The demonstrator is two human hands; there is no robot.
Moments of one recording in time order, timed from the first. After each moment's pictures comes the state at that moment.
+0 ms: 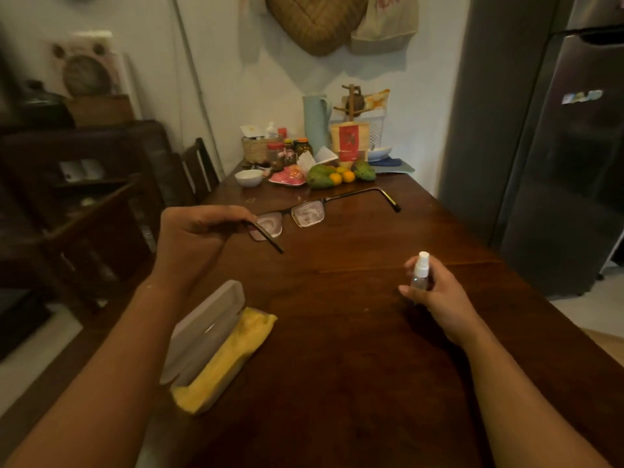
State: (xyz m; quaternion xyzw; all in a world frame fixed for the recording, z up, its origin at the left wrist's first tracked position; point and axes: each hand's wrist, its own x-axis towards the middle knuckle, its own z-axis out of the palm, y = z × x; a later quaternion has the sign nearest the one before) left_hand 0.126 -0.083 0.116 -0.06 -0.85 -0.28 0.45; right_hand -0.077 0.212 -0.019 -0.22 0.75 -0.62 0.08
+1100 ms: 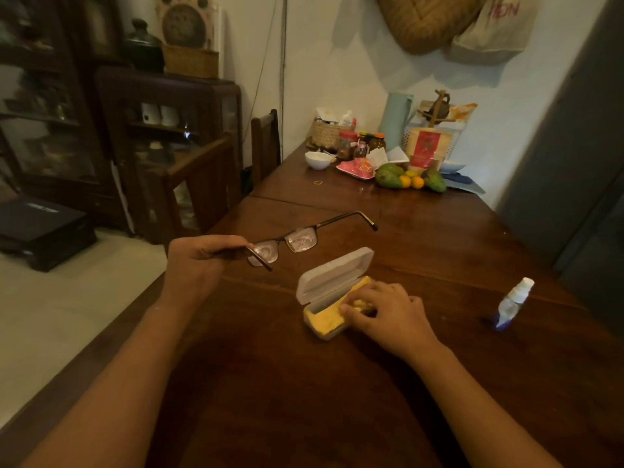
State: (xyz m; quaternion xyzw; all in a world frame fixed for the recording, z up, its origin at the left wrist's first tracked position) left_hand 0.238 -0.181 0.026 0.10 -0.77 -0.41 0.48; right_hand 0.042 0.057 -0.010 -0.42 0.89 -0.16 0.02
